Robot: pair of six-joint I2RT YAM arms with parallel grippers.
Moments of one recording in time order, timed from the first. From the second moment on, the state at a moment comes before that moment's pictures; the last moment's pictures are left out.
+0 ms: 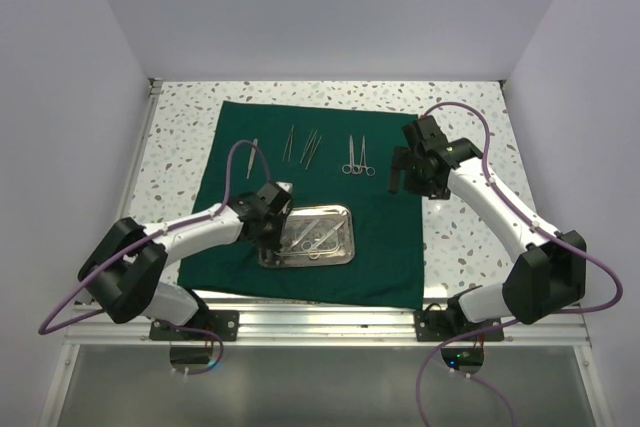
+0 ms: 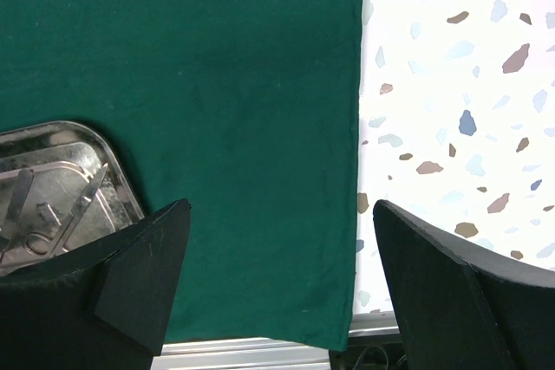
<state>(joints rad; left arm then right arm) -0.71 1.44 0.73 -0.50 -0.06 -0.50 0.39 1.41 1.20 -0.94 0.22 0.53</state>
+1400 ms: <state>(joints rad) -0.95 1.63 0.96 -0.71 -0.12 -0.62 0.39 1.40 1.17 -0.92 0.22 0.53</state>
